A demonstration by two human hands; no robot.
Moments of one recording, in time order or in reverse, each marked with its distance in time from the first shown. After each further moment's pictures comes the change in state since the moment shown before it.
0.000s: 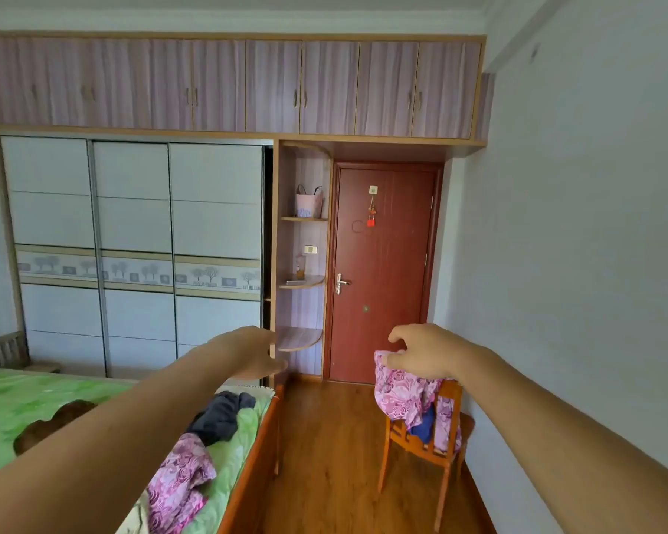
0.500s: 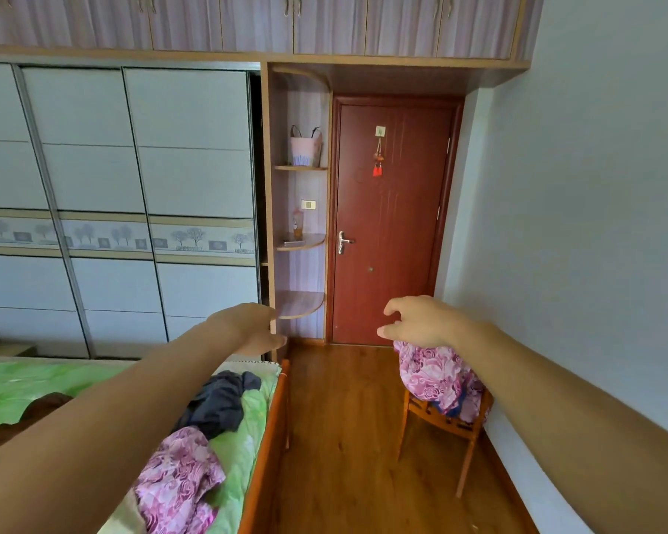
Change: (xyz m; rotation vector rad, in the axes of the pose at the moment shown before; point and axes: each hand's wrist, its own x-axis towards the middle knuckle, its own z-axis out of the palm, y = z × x) left_hand 0.238 -0.141 0.046 0.055 -0.108 -0.011; right_hand 0.272 -0.027 0.077 -0.007 -0.081 0.044
